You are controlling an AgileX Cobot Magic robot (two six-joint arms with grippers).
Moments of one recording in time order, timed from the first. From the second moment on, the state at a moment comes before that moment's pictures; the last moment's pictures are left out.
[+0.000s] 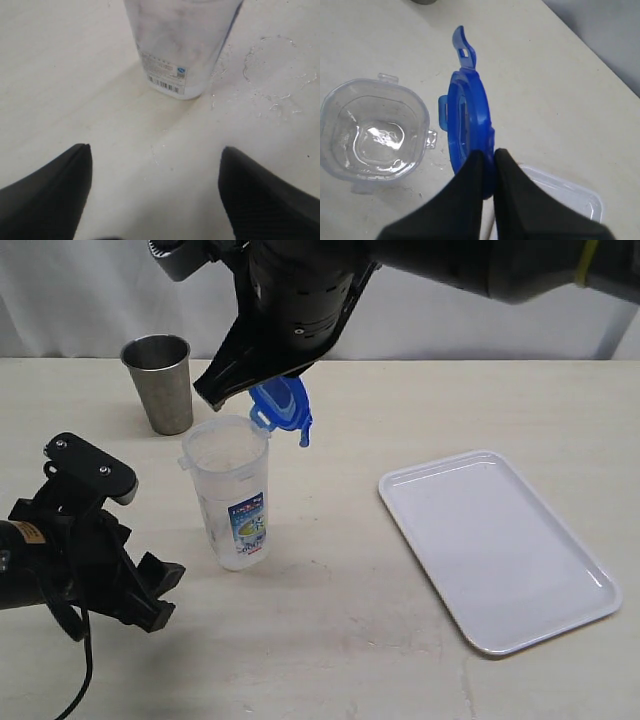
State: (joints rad) left arm -0.40 1.39 -0.45 -0.53 0.01 0.63; right arm 0.87 1.86 -1.79 -0.50 1.12 0.25
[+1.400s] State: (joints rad) left arm -0.40 1.39 -0.45 -0.53 0.01 0.63; right arm 0.98 1.87 -1.80 -0.66 1.21 0.29
